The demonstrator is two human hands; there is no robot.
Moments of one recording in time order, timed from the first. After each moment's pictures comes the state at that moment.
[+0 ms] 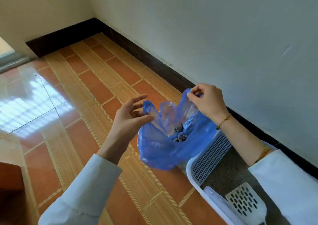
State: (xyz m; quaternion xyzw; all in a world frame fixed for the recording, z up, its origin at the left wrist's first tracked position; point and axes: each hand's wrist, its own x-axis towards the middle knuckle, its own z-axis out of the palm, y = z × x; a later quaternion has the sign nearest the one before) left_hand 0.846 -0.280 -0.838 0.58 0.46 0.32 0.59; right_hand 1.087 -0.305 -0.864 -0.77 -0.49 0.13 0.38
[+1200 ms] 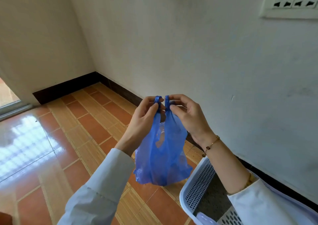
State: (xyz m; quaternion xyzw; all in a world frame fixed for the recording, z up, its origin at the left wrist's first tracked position) left_hand 0.896 -0.287 -0.726 0.67 0.29 0.39 0.56; right_hand 1.035 -0.350 -0.728 -0.58 -0.48 0.24 0.61
